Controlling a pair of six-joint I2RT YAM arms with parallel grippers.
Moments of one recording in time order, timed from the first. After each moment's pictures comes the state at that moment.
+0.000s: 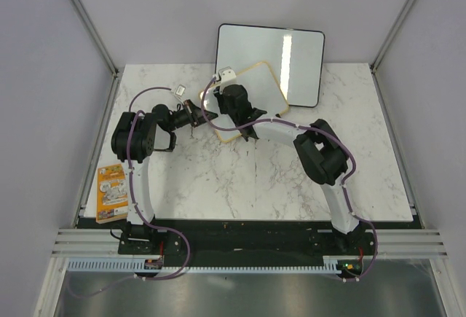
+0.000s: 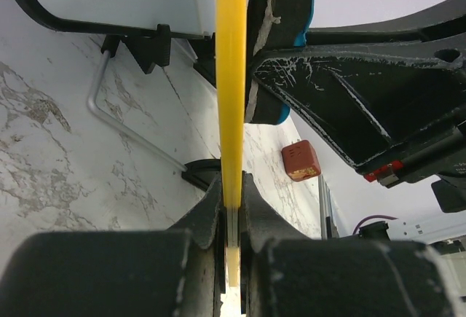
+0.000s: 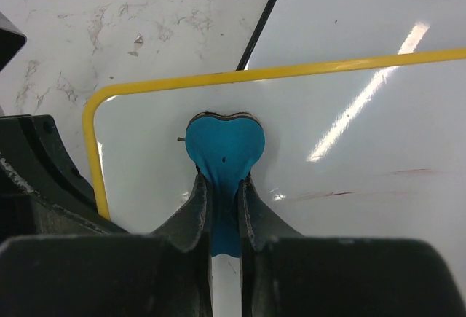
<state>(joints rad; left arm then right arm) -0.08 2.28 1.01 1.36 1.02 -1.07 0.72 2.18 1.60 0.29 0.31 0.08</state>
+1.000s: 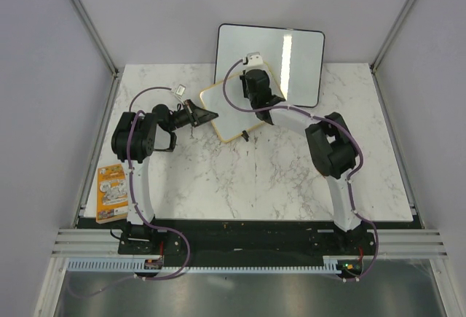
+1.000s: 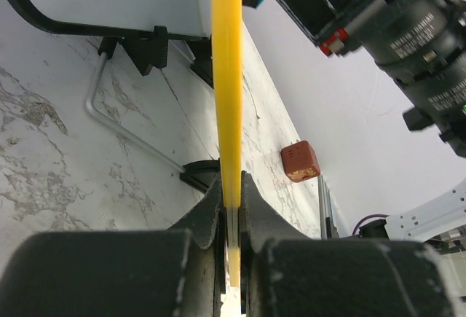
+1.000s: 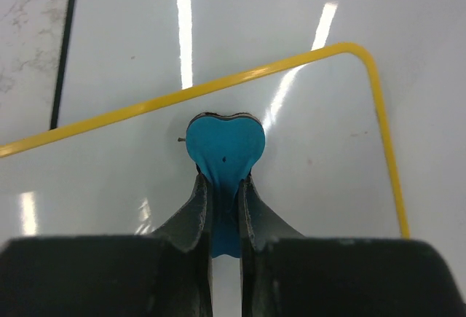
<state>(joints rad) -0.08 2.28 1.01 1.37 1.01 -1.07 0.56 2.18 1.62 0.25 0.40 0.08</state>
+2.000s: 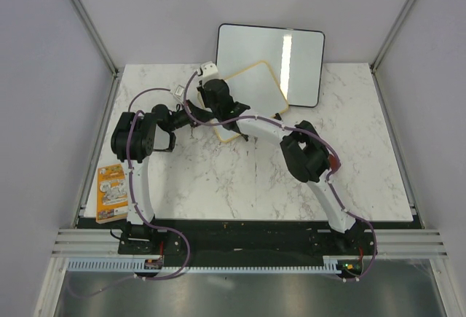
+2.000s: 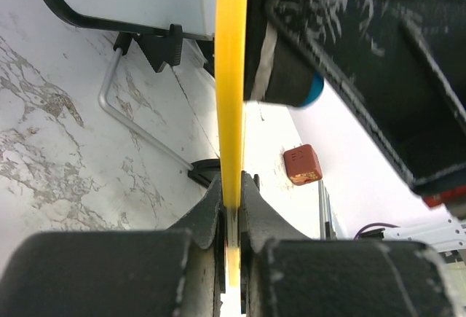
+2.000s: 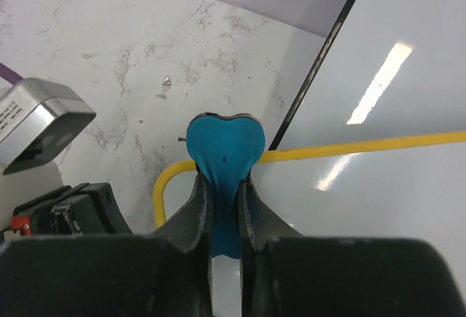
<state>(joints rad) -0.07 2.28 1.00 1.34 1.00 -1.07 0.79 2.35 1.93 0.16 0.41 0.05</state>
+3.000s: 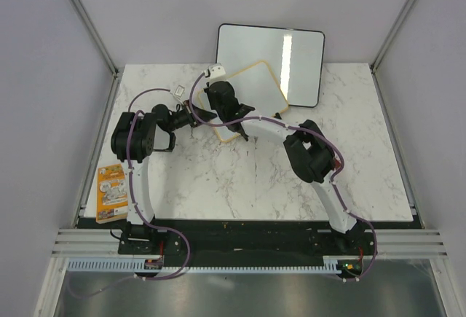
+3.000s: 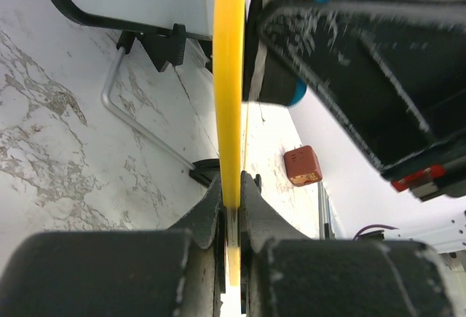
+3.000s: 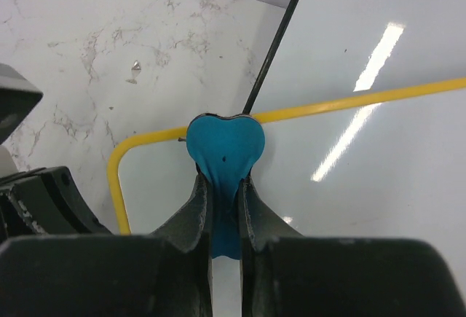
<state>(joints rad) -0.07 2.28 1.00 1.33 1.00 -1.07 0.77 2.29 1.81 0.18 0.44 0.09</state>
